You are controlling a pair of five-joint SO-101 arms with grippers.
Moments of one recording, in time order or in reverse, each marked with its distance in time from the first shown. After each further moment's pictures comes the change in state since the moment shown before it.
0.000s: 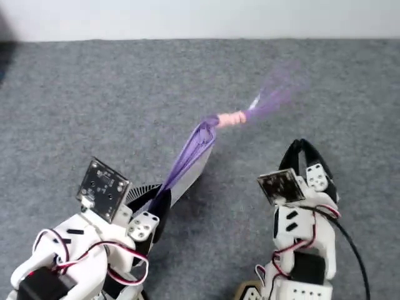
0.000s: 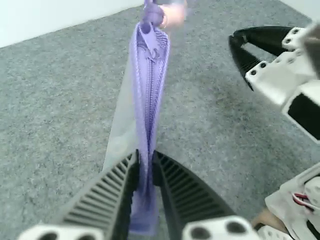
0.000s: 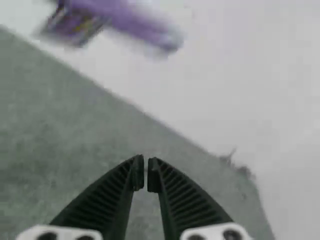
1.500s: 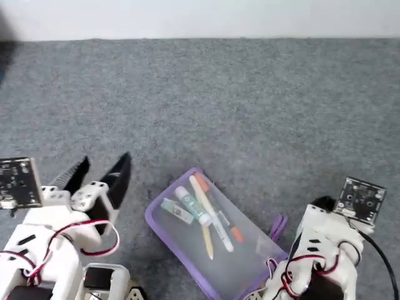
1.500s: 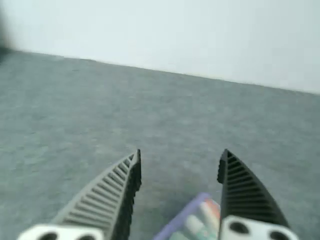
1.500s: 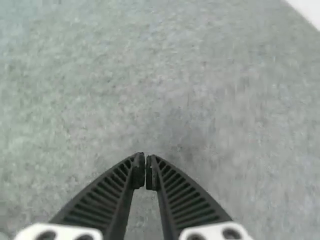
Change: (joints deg) left arm -35.3 0.1 -5.1 -2.8 5.9; right arm 20.5 -1.8 -20.0 51.8 -30.9
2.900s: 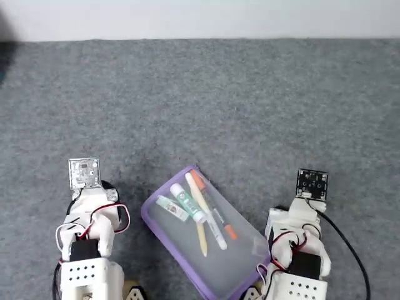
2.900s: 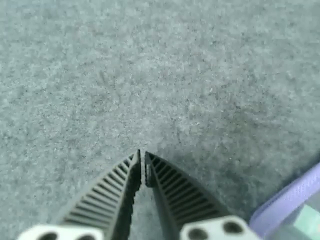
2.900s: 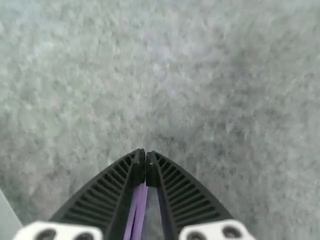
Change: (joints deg) left arm -10.4 0.6 66.2 -51.9 -15.1; right arm -16.8 1.1 31.6 -14.1 -5.0
